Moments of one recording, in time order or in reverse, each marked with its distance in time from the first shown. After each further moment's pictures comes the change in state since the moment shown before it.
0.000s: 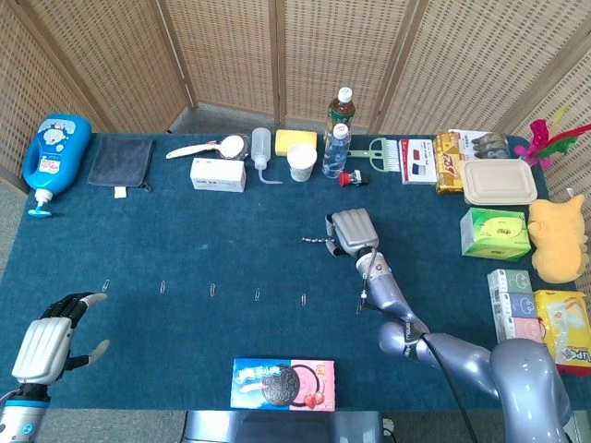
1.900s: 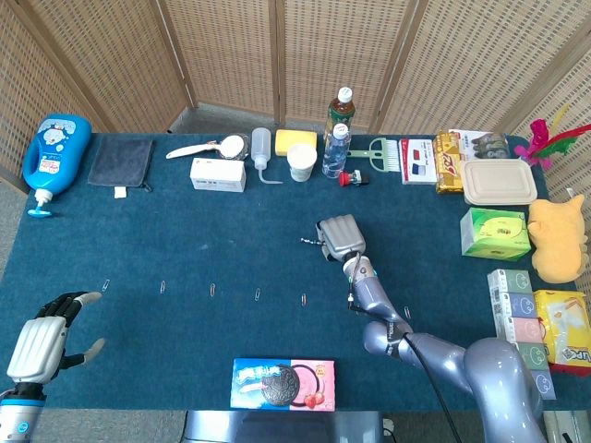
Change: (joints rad) left arm 0.000 -0.001 -0.001 0.032 -0.016 0.004 -0.037; right arm 0.055 -0.097 -0.016 0.113 0.069 -0.043 -0.105
